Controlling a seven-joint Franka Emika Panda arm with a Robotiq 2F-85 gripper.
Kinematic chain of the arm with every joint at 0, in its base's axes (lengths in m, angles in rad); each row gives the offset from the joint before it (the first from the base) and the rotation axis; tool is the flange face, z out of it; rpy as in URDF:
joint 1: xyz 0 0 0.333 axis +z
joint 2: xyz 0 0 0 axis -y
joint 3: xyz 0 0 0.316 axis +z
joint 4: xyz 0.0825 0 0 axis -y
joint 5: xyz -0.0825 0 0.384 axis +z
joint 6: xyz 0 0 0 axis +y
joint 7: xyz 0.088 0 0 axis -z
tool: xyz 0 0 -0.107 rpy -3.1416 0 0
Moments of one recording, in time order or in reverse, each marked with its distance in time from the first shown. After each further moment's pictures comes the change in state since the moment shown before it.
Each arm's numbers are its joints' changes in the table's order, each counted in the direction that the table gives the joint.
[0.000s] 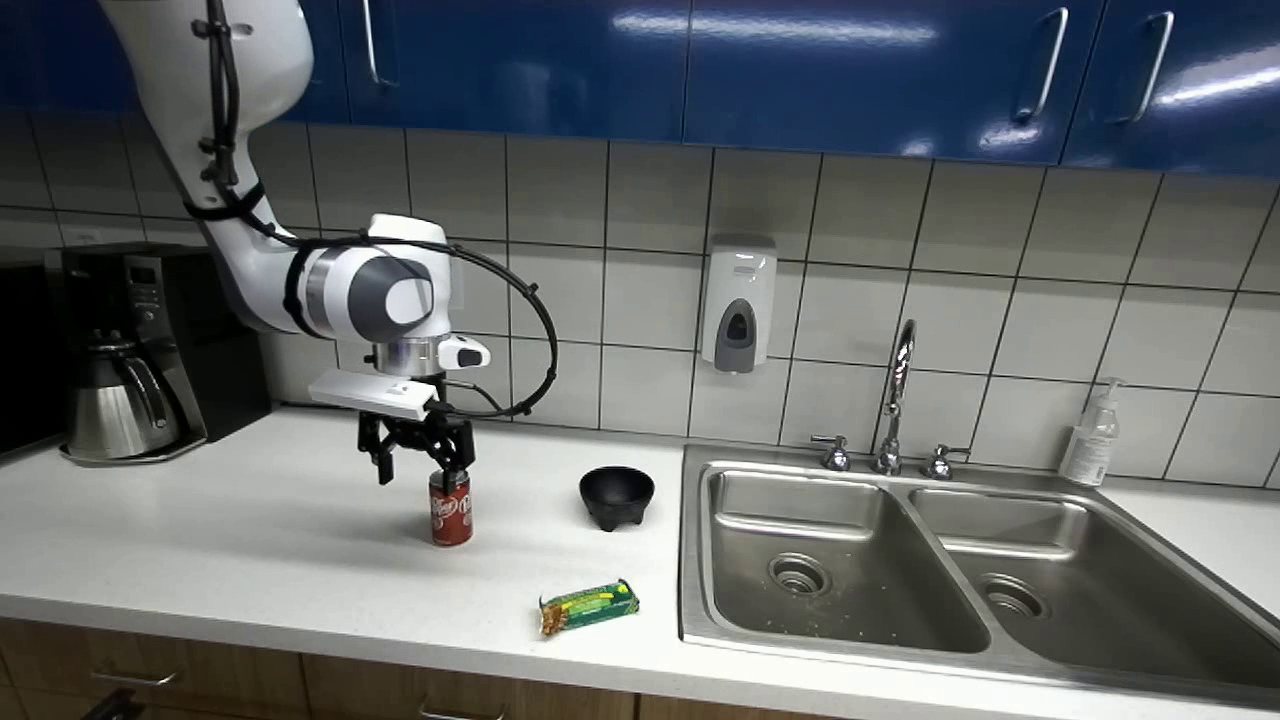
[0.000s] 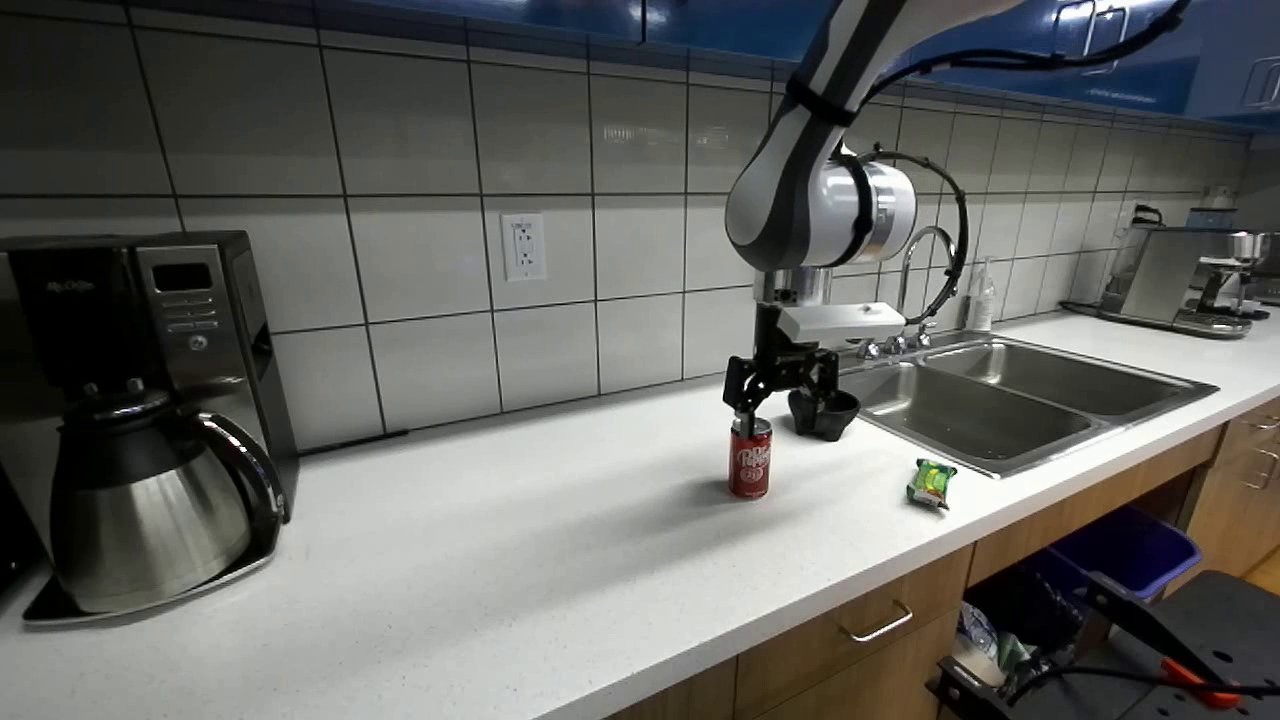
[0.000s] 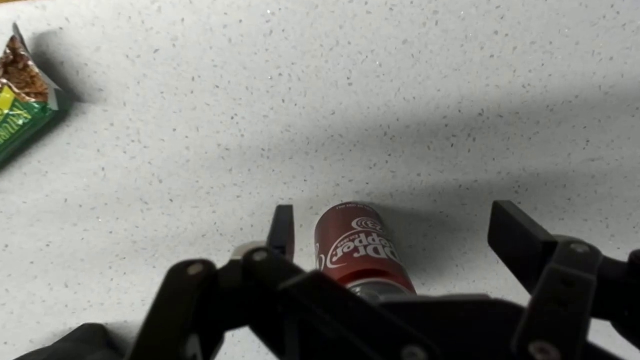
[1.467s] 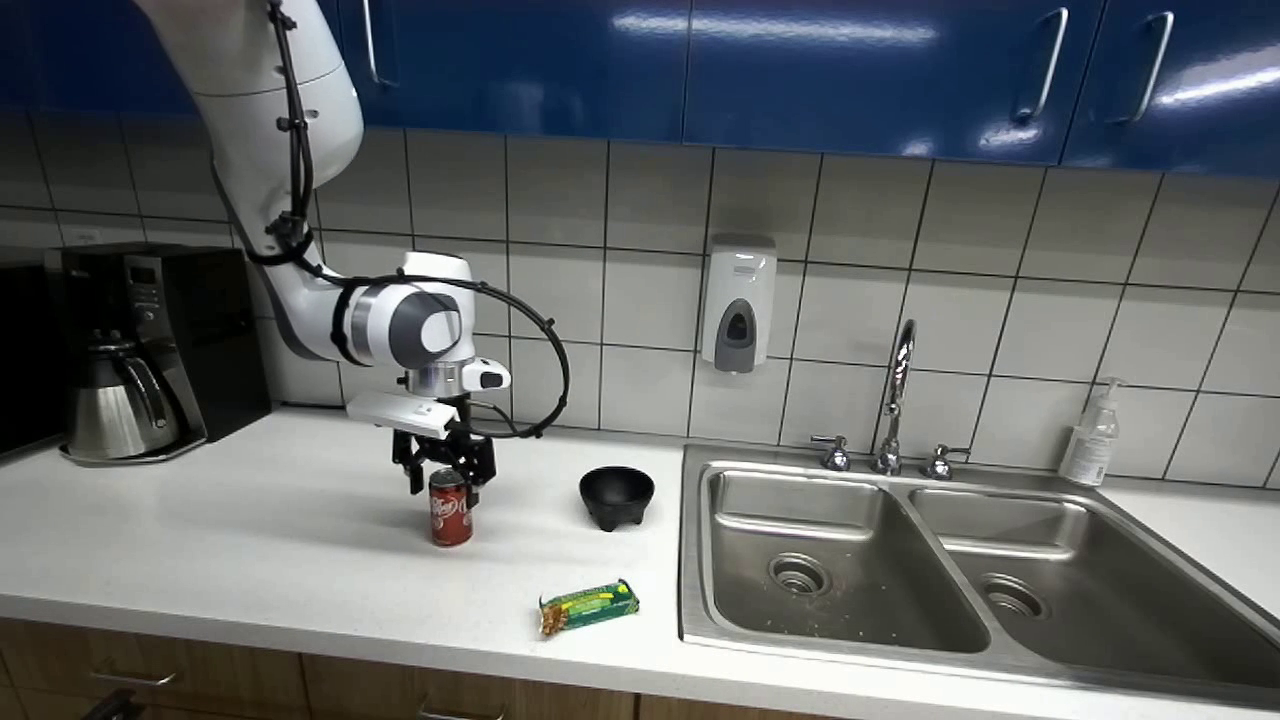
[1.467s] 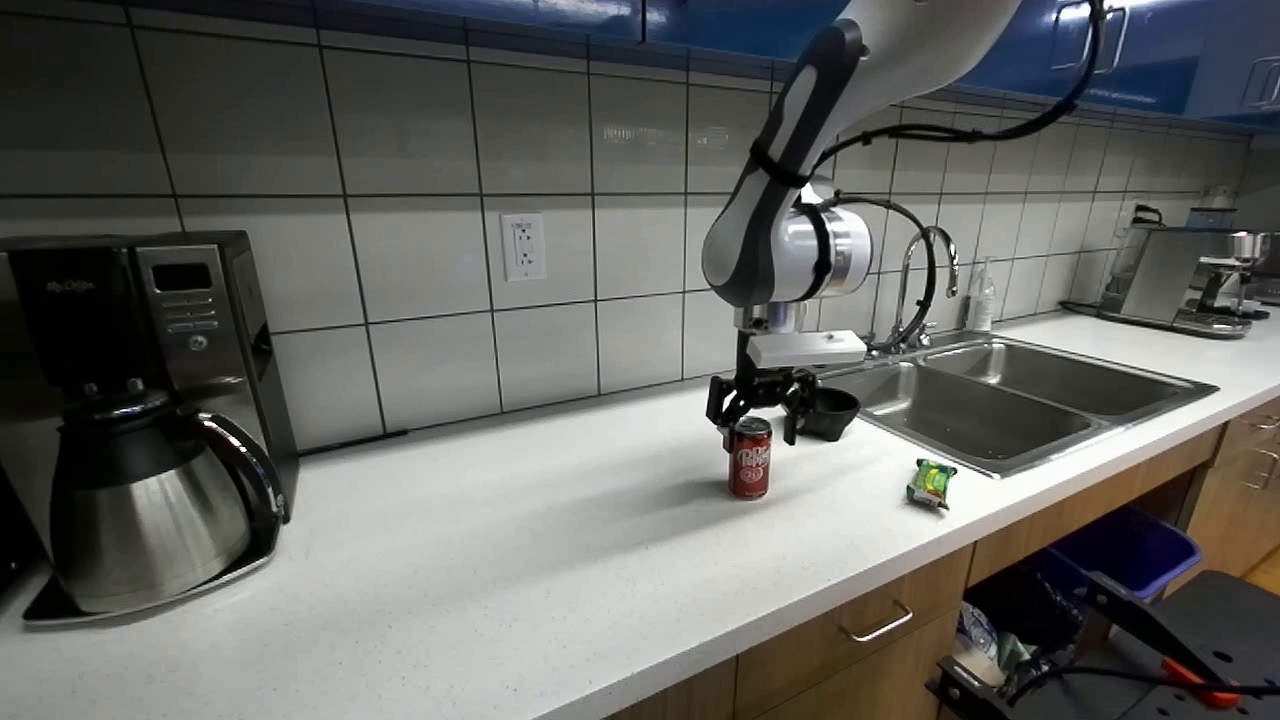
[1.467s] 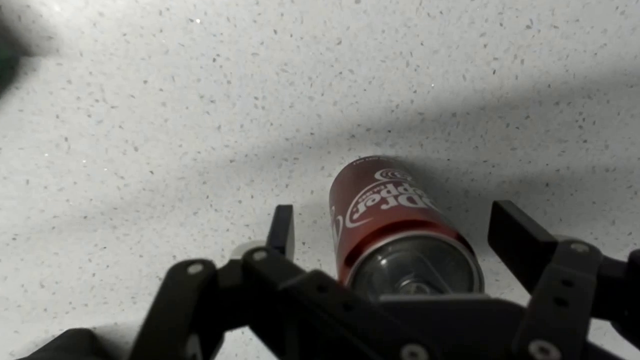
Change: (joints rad) arm 0.001 -0.201 -0.015 0.197 -0.001 0.001 0.085
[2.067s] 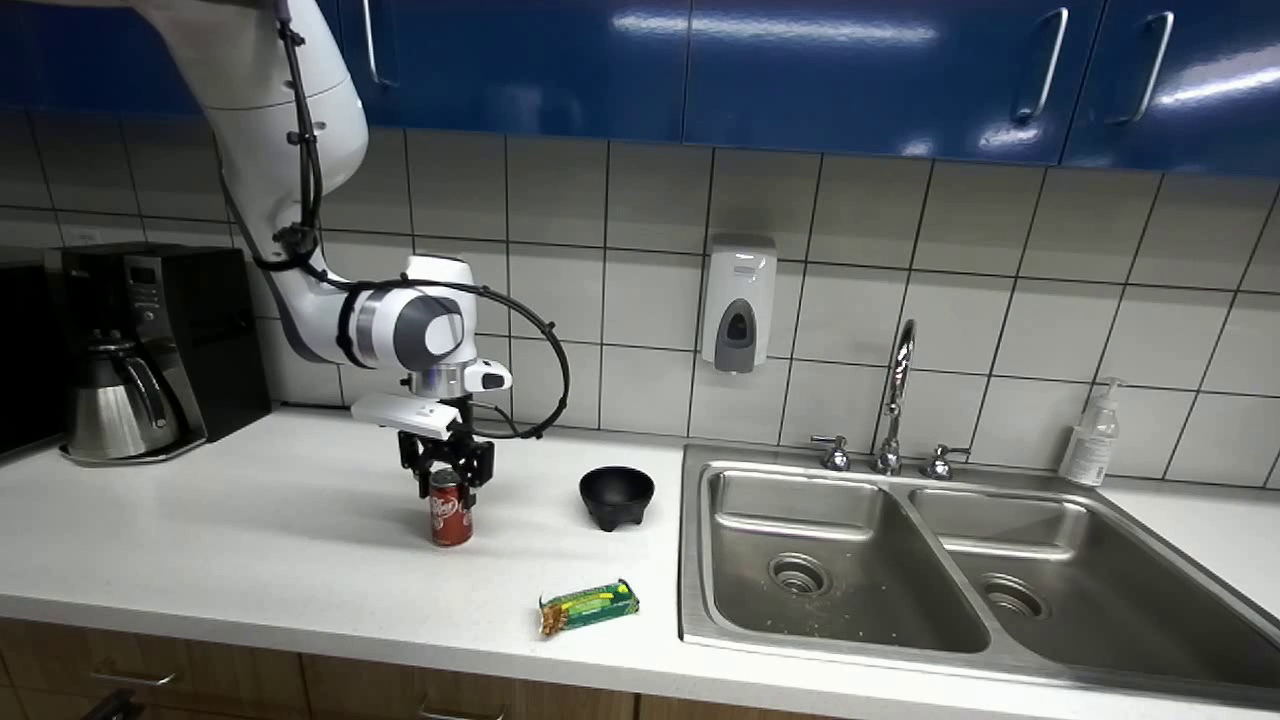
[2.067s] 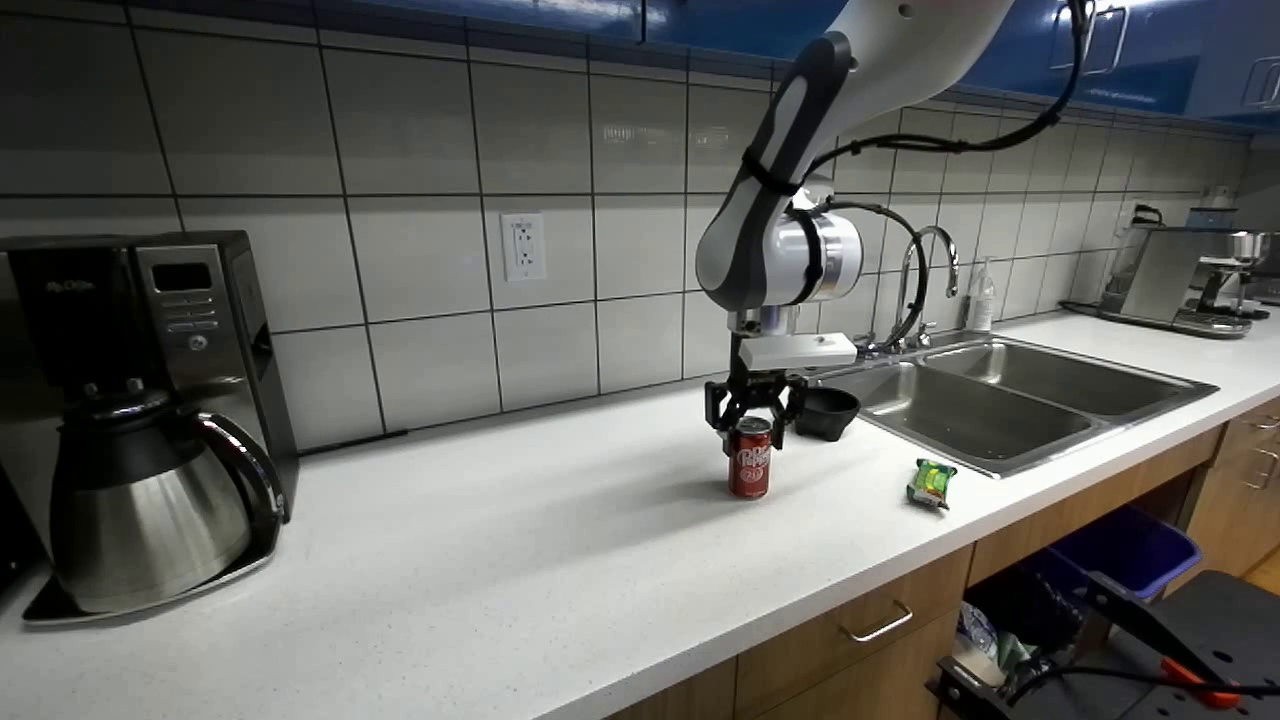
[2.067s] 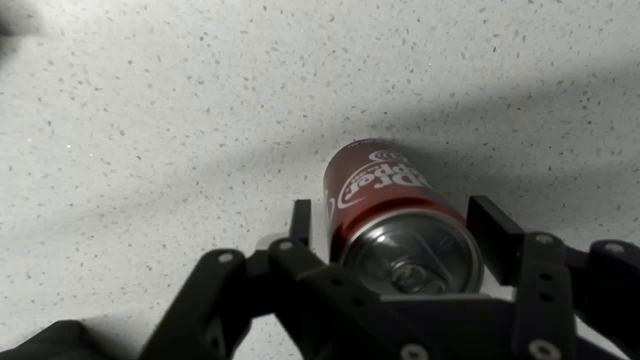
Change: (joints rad) arm 0.004 -0.033 0.000 0.041 -0.002 0.000 0.014
